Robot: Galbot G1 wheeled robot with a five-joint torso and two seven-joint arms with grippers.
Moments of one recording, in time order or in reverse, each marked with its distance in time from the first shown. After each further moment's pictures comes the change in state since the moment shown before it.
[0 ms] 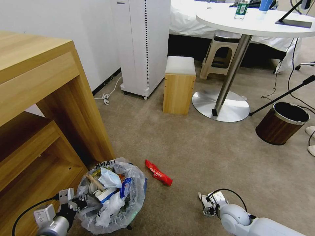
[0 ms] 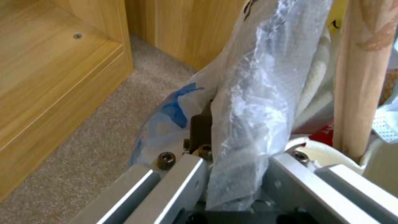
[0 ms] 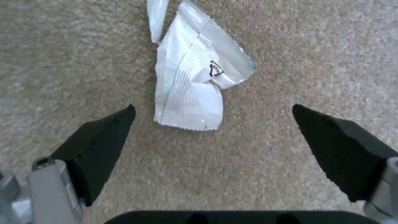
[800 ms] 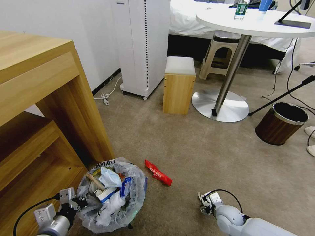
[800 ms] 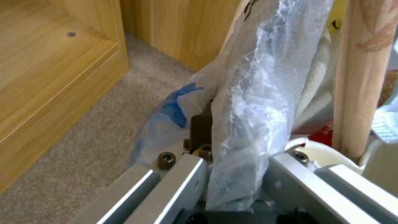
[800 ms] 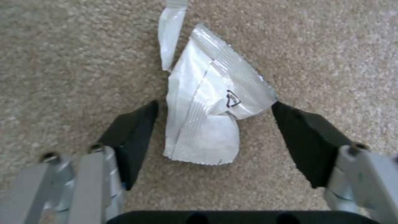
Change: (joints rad) left arm -0.003 0.004 0.005 0.000 -0.011 -0.001 0.000; right arm 0.009 0.060 -0.014 -0.078 -0.070 0.068 -0.028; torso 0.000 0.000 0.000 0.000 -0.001
